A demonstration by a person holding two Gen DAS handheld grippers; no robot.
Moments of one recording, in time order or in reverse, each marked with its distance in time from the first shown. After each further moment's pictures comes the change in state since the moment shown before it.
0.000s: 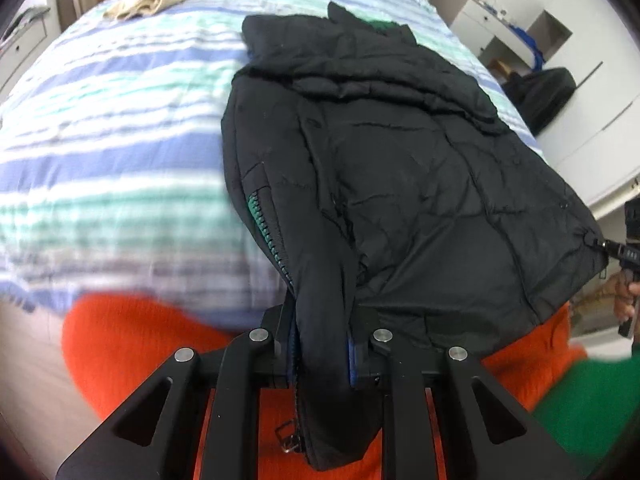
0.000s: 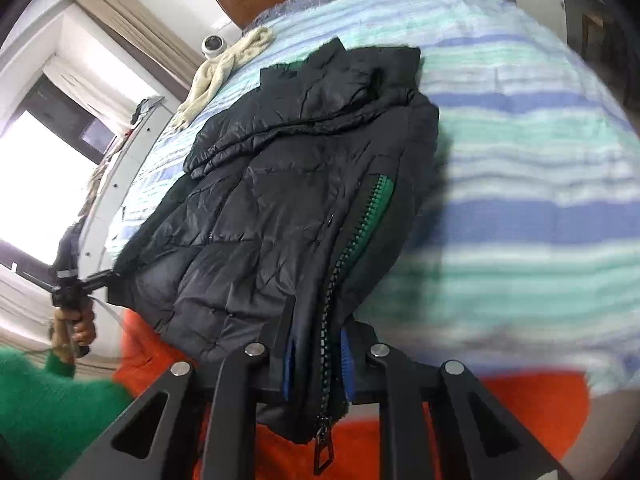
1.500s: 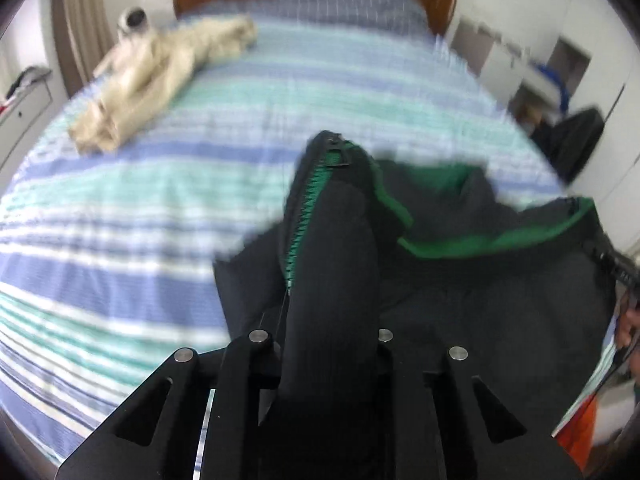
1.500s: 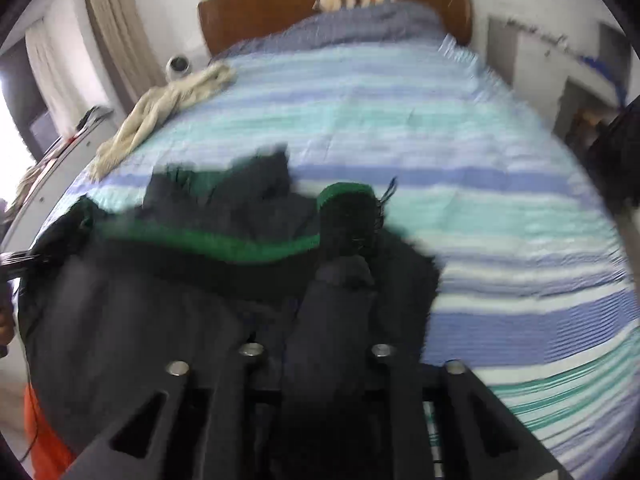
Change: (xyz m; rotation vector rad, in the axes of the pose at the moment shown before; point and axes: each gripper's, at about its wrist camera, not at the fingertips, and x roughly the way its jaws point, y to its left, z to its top) left arm 0.057 0.008 0.273 0.037 -0.272 0.123; right arm 0.122 0.011 0.265 -0.224 -0.342 -0.383
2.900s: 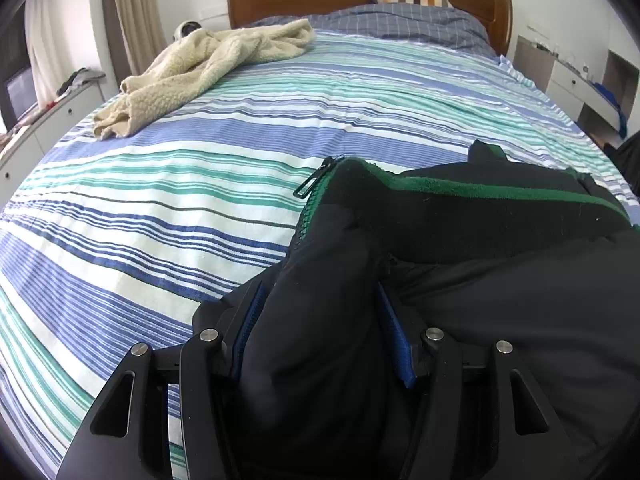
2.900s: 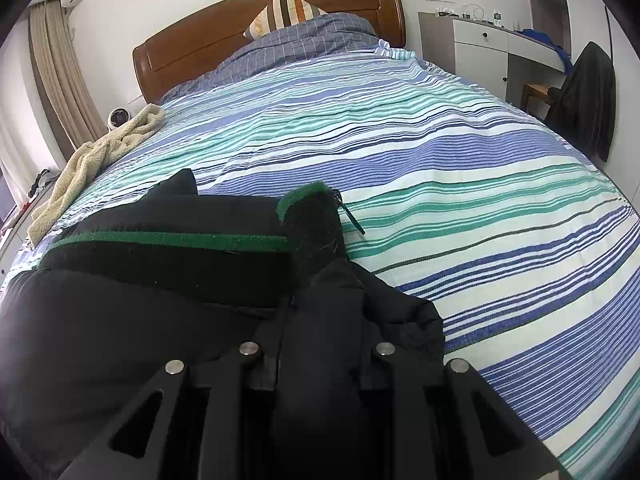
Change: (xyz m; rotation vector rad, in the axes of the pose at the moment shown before) left arm 0.138 0.017 -0.022 -0.062 -0.091 0.247; right arm 0.123 -0.046 -0.035 0.198 -0.048 -0.088
